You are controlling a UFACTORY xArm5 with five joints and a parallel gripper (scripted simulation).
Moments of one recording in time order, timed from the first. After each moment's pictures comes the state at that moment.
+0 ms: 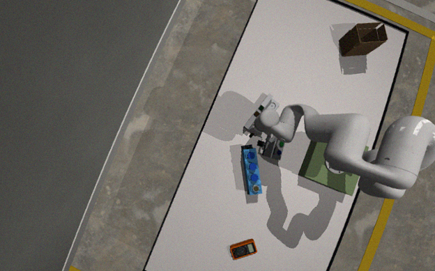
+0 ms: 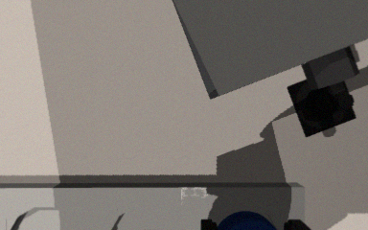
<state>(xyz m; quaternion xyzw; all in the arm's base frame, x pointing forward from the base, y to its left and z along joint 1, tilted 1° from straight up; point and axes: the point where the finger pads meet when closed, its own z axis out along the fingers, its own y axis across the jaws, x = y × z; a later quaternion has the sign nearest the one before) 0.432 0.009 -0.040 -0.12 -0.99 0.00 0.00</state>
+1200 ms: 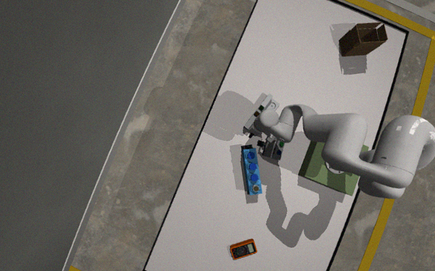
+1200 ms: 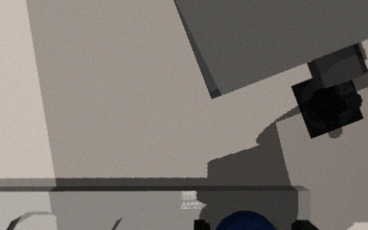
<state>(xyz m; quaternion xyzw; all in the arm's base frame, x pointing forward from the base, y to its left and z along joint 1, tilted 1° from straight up) 0.432 0.009 -0.047 -0.12 -0.99 0.00 0.00</state>
